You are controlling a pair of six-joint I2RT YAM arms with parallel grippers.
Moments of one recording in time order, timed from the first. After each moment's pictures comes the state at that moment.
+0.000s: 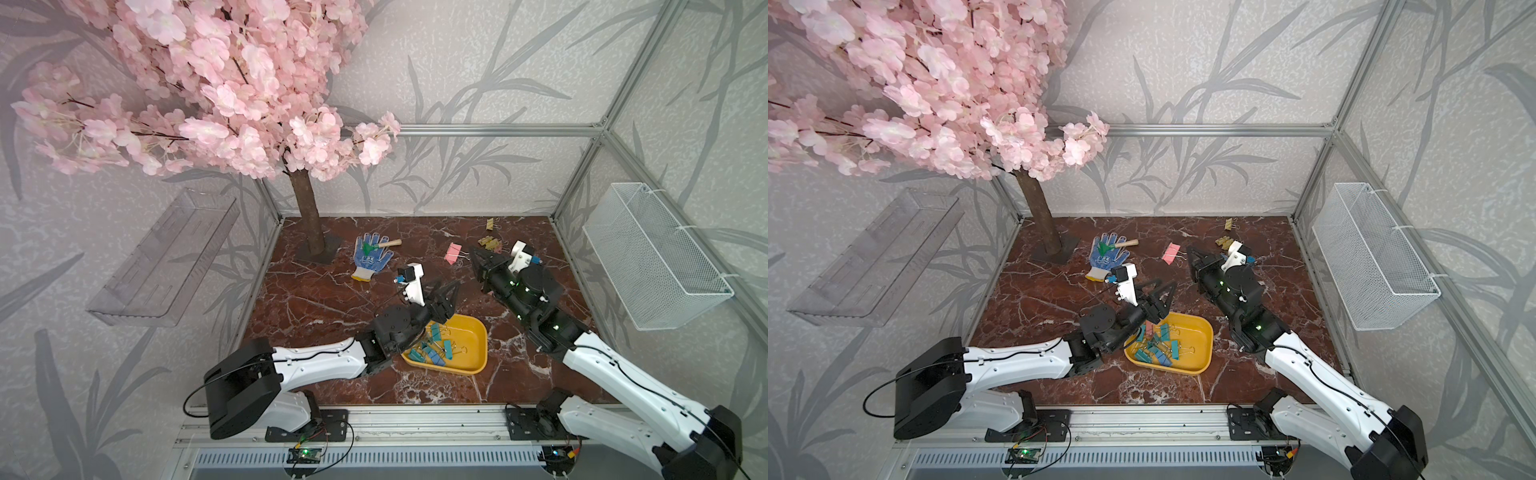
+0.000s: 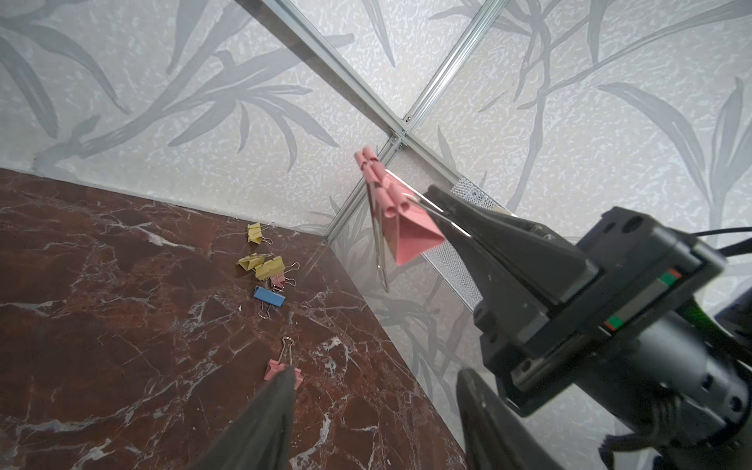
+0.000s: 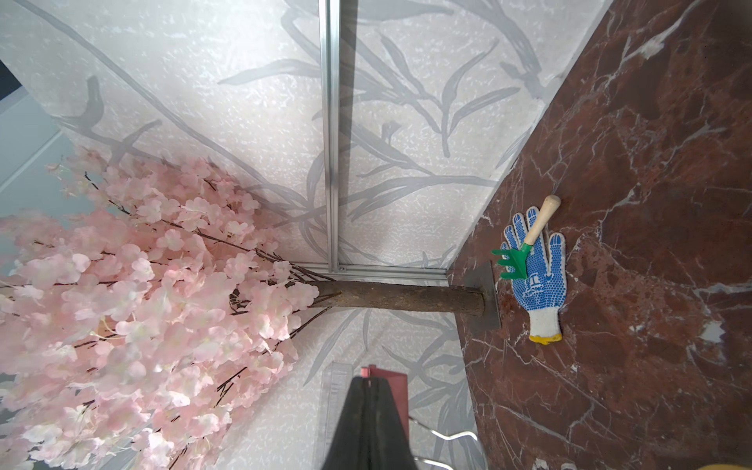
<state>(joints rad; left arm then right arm) -1.05 1.39 0.68 0.83 -0.34 -0.62 0.65 0.96 0.78 0.18 0.16 1.51</state>
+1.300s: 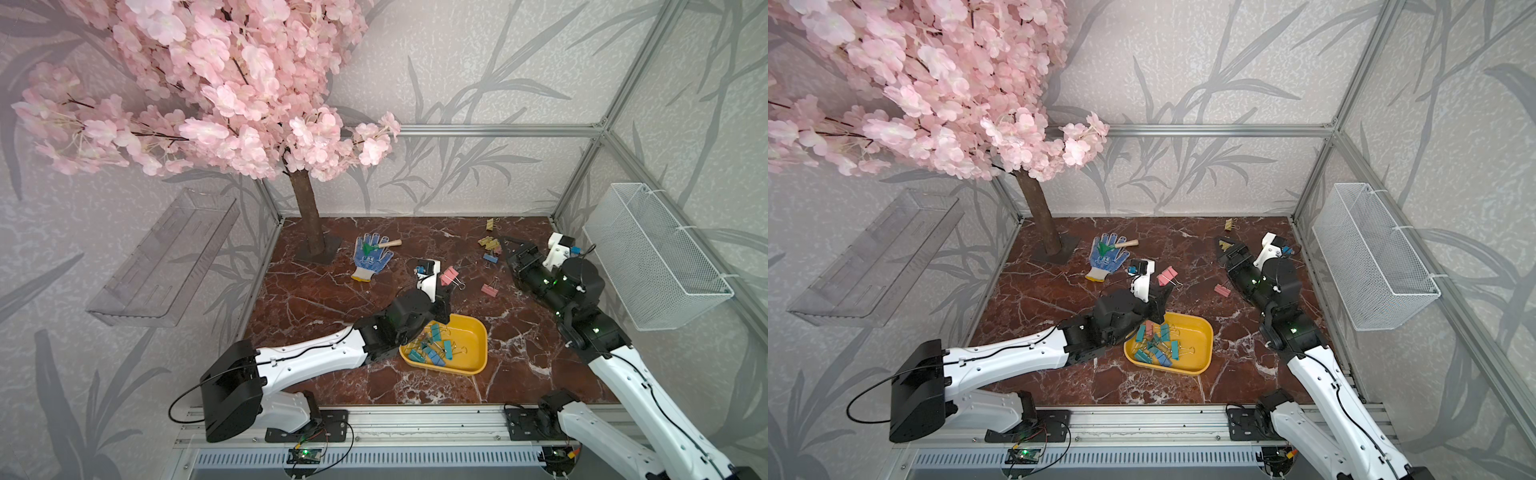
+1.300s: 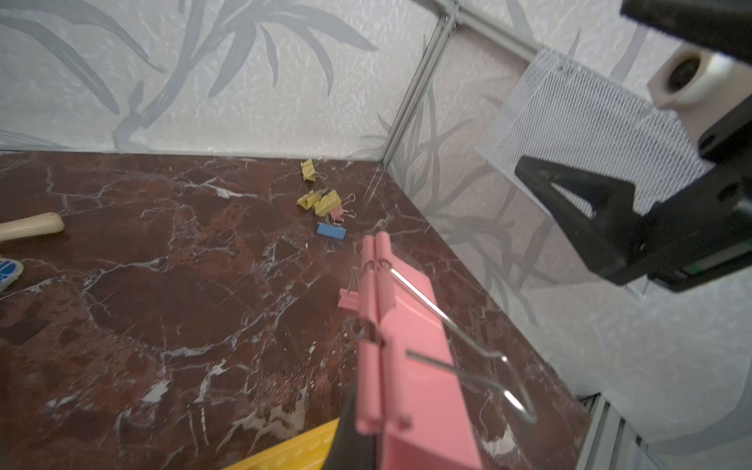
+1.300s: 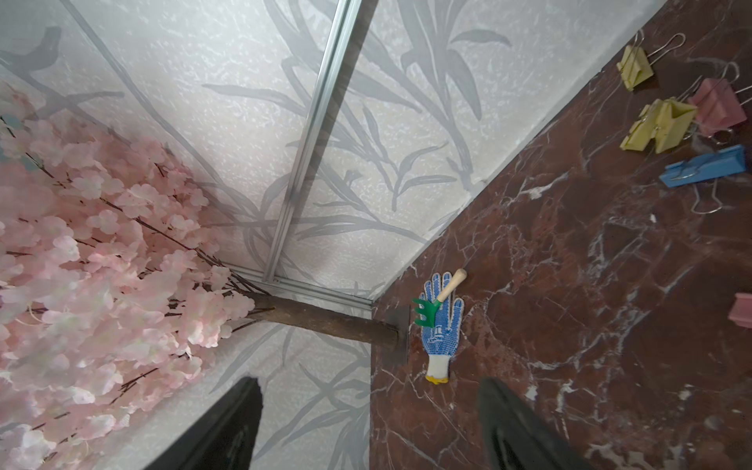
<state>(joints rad) -1.07 1.36 0.94 0.10 -0.30 -0.50 0.27 0.84 0.86 -0.17 -0.17 1.13</state>
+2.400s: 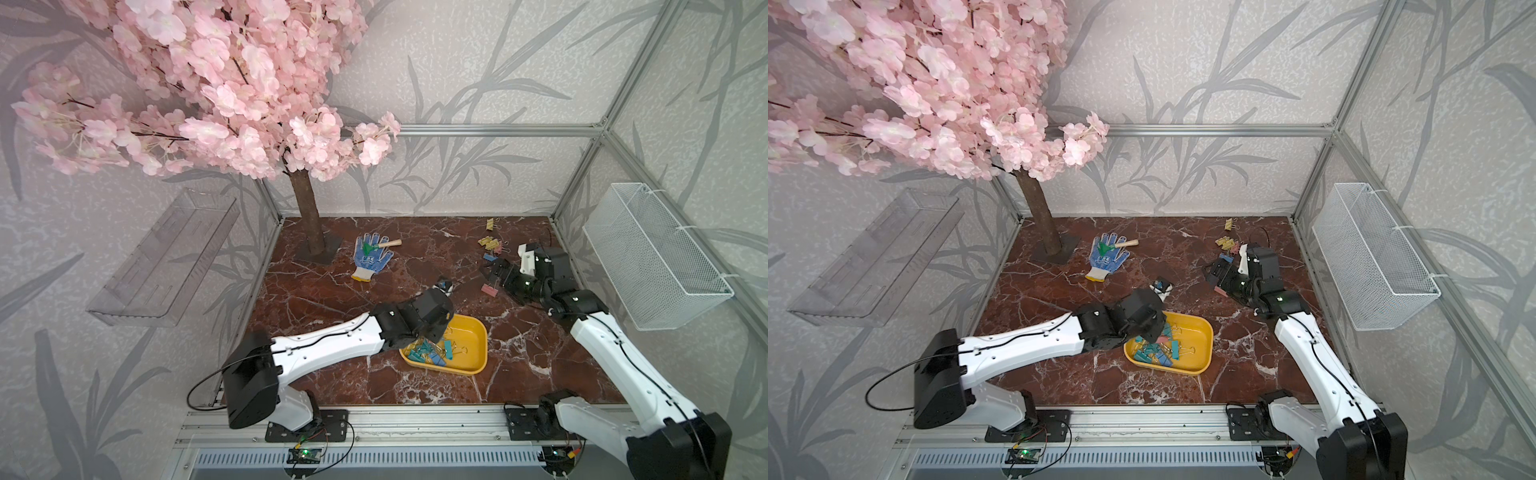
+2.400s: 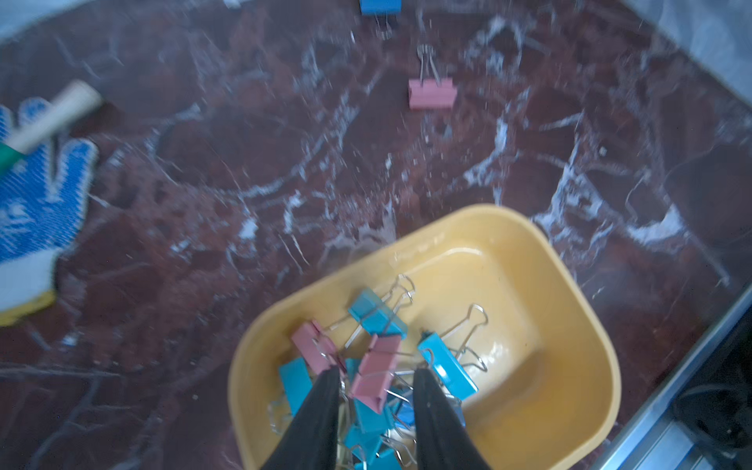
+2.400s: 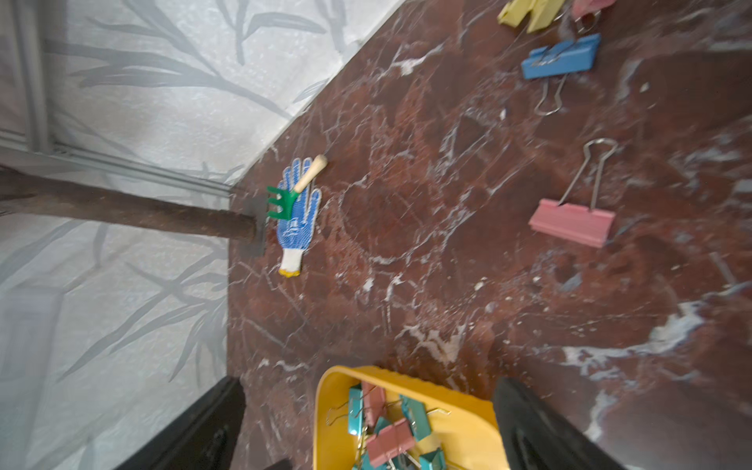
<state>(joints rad) -1.01 1.42 1.13 -0.48 -0.27 -0.33 0.19 1.12 0.94 -0.49 -0.29 0.78</state>
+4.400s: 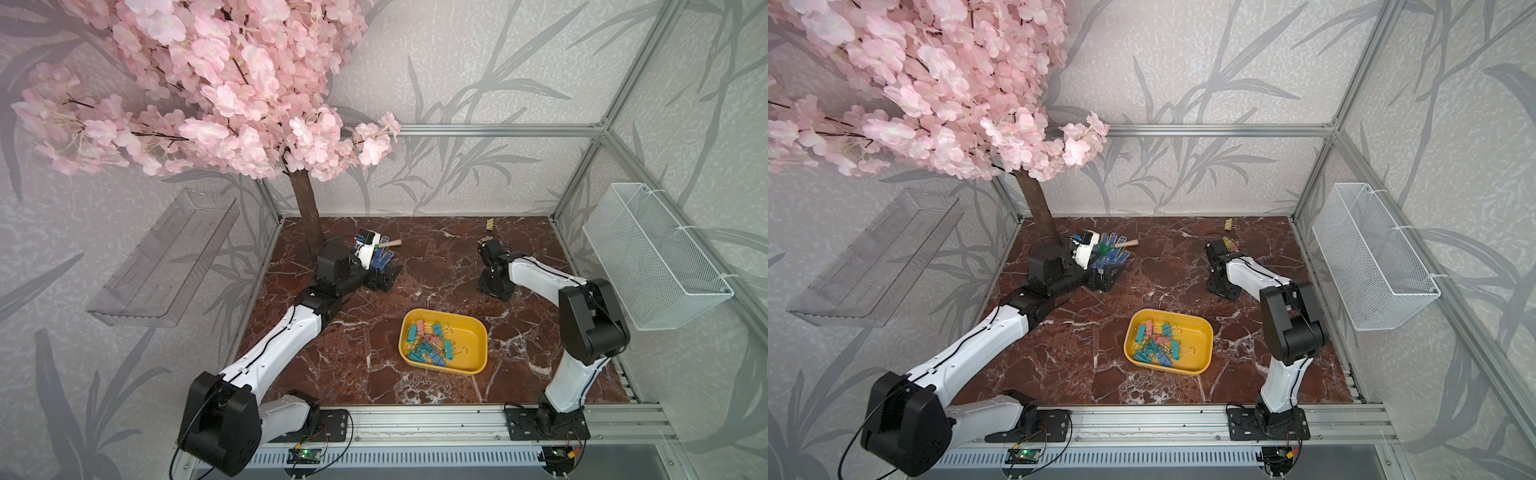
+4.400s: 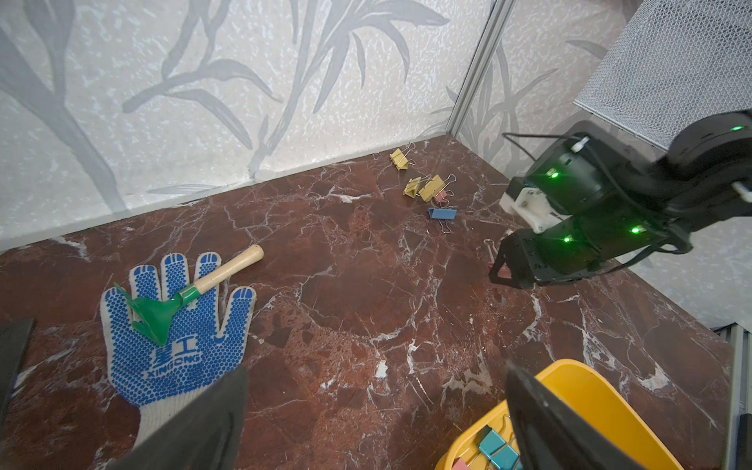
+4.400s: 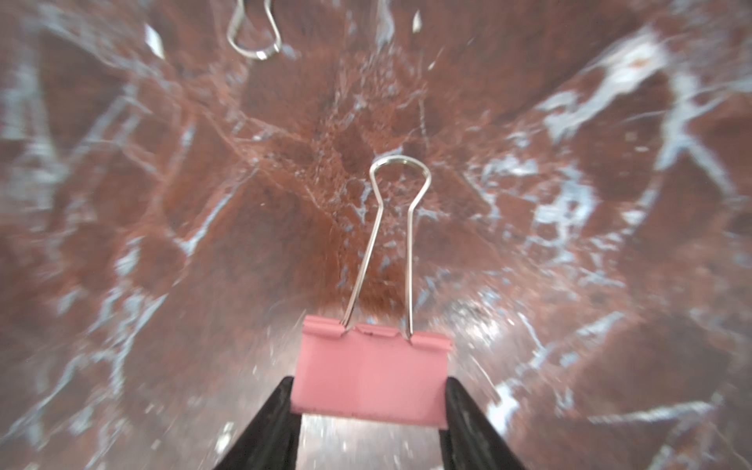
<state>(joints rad) -0.36 1.21 0.85 0.01 0.36 -0.08 0.29 1.77 1.19 -0.72 0.18 0.75</state>
